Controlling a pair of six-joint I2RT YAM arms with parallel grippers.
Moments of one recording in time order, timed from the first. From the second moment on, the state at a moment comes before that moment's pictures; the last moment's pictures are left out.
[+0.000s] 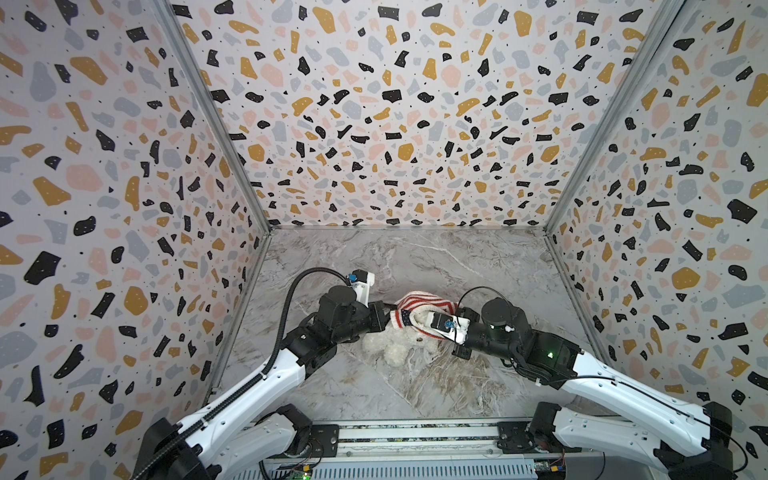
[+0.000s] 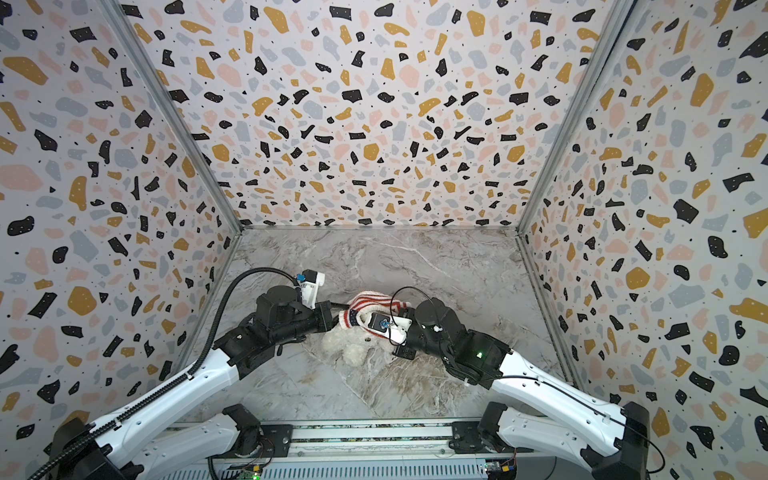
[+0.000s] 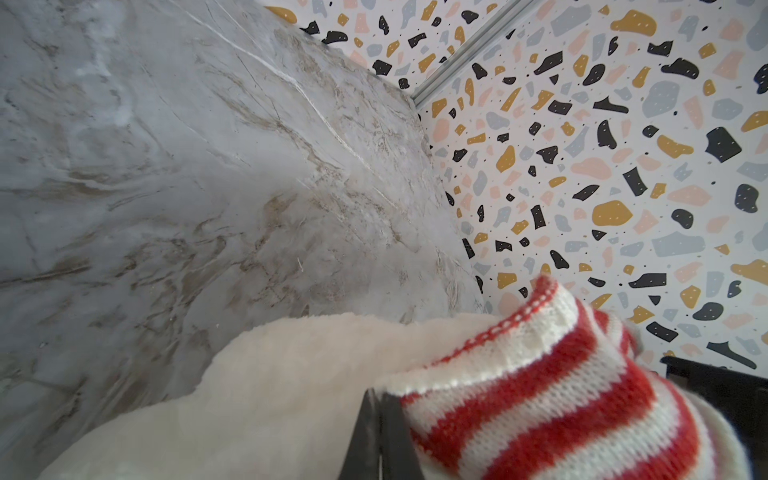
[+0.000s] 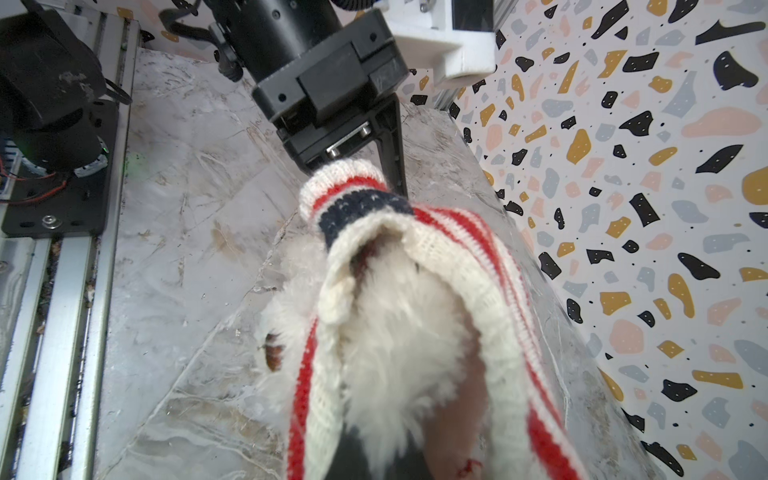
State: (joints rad) left arm -0.62 0.99 0.71 -0.17 0.29 -0.75; right arm 0.99 0.94 0.86 -0.36 -0.07 -0.50
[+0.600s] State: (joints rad) left arm -0.62 0.91 0.68 -0.19 0.42 -0.74; right arm 1.05 0.95 0.82 -0.36 -0.05 -0.58
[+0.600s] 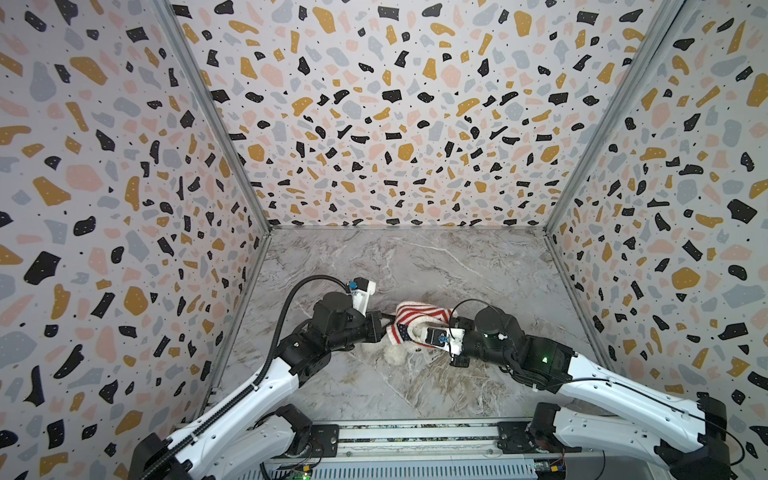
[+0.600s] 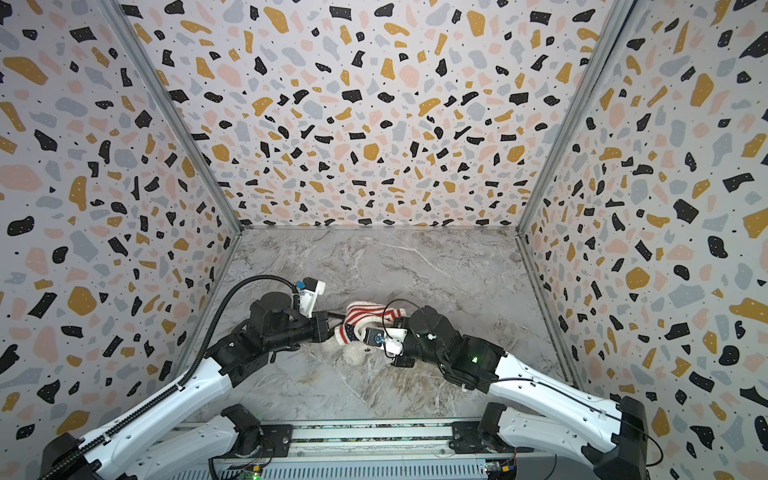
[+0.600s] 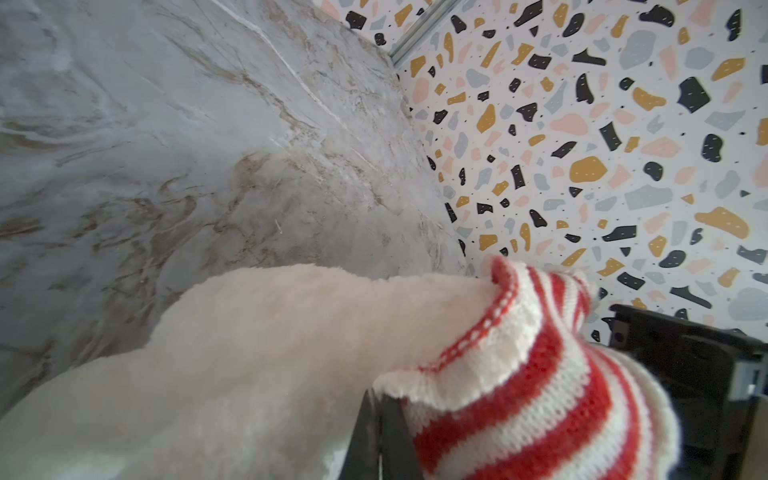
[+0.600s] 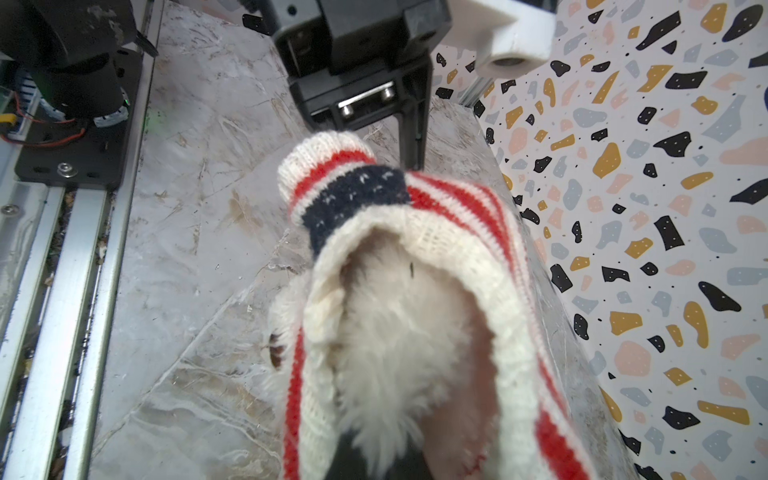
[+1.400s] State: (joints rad) left arm -0.59 0.84 0.60 -0.25 0.39 -0.71; right arm 1.07 0.92 0.75 -0.34 -0.02 -0.66
